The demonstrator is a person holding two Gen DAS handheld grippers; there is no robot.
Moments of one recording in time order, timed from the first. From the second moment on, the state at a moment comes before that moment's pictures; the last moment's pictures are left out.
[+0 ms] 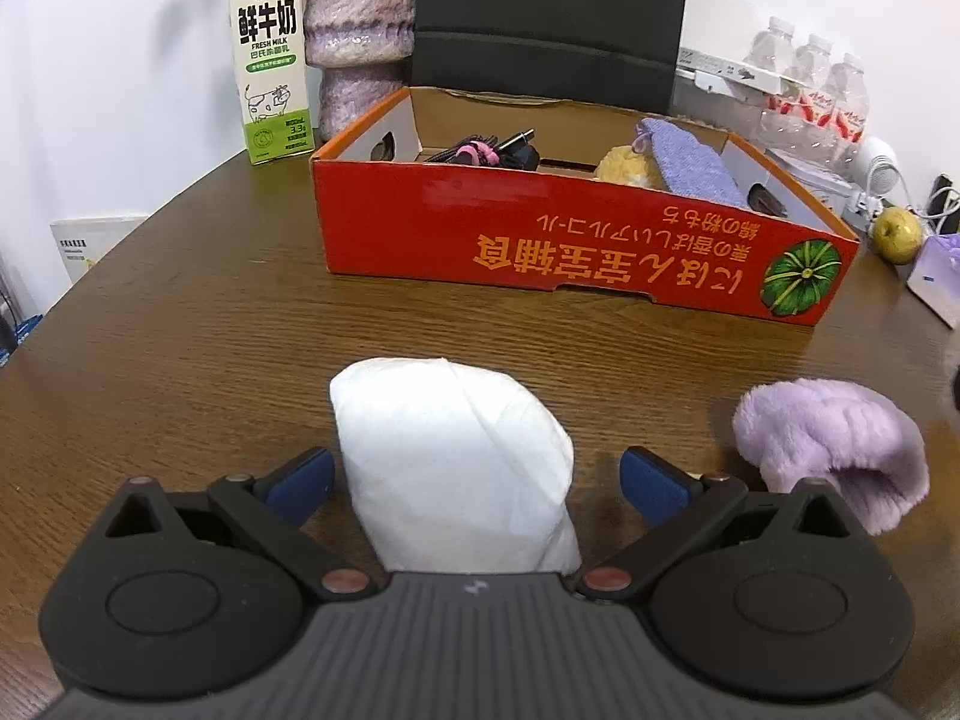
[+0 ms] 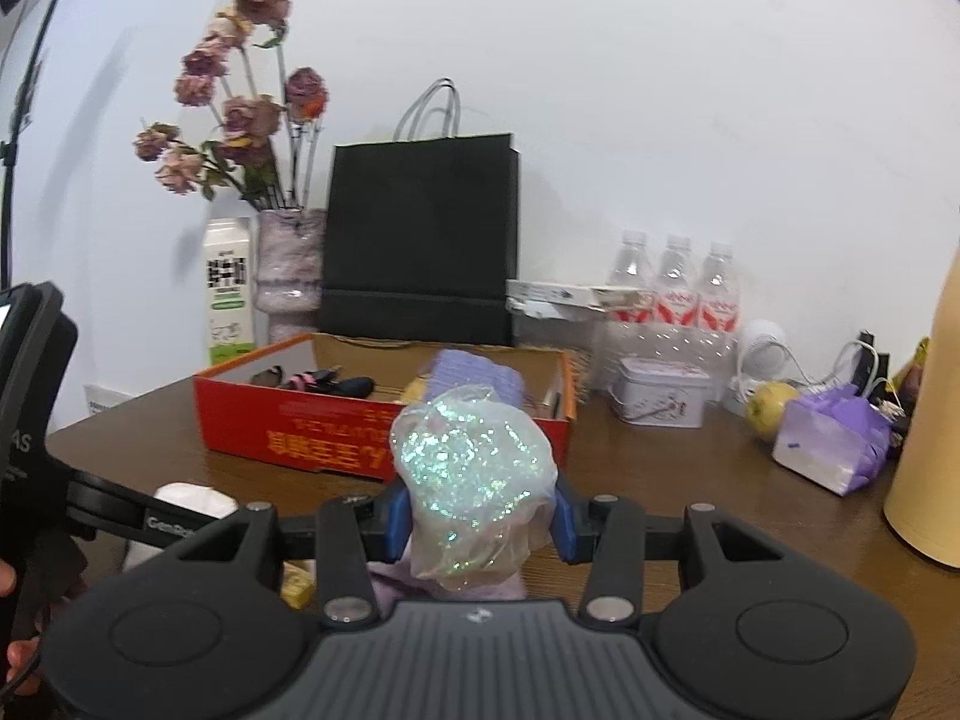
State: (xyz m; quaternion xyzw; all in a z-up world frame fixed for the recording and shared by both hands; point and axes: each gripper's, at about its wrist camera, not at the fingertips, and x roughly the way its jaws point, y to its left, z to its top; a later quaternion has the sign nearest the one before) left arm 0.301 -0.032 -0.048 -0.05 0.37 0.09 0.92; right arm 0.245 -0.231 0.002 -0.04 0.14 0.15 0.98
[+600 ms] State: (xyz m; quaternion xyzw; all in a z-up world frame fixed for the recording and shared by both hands) left arm 0.306 -0.041 -0.049 -0.04 0.35 0.11 0.93; right arm 0.243 -0.233 -0.002 -0.05 0.13 0.13 0.98
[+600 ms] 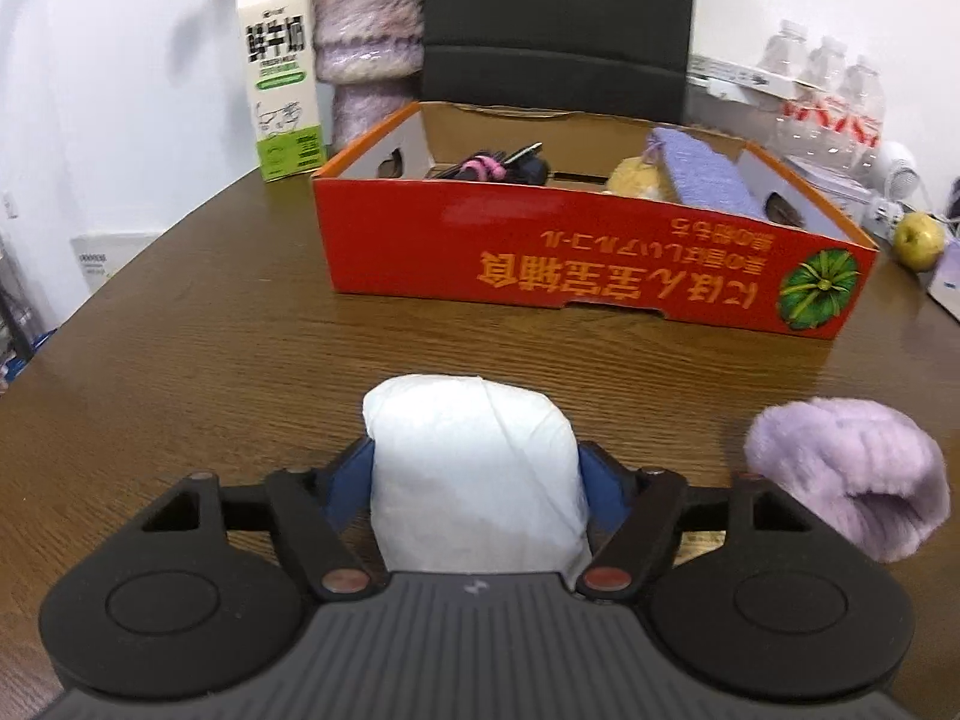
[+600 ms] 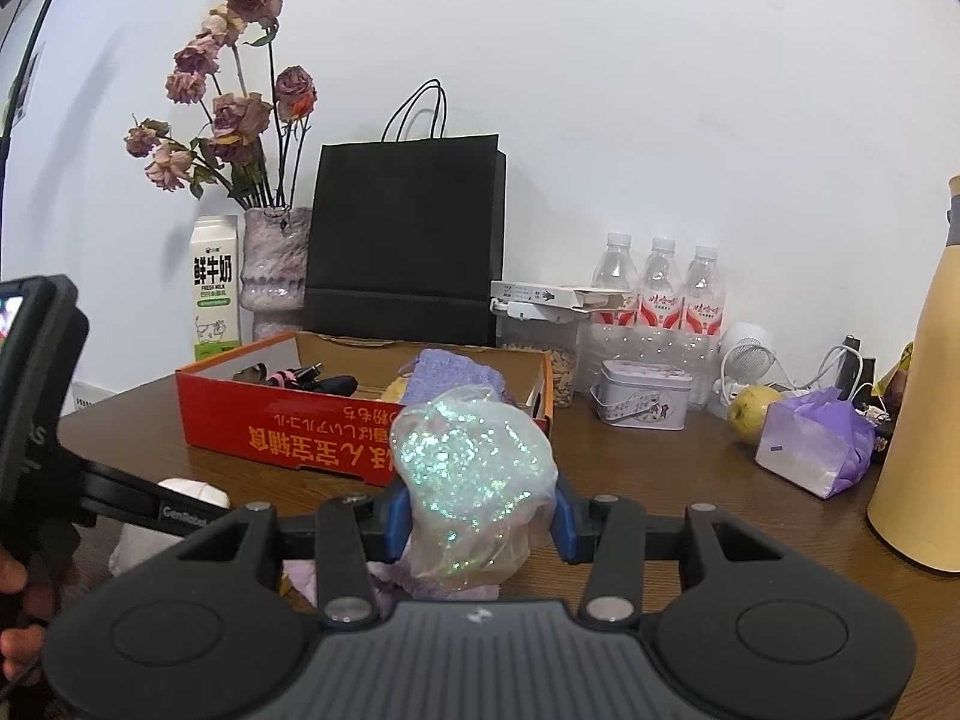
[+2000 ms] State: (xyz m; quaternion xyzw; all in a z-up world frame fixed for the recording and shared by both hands) left arm 0.213 -0.037 0.010 -0.01 0.21 0.05 0.98; right arm 0.214 -0.197 0.015 -0.07 0.08 0.15 0.98
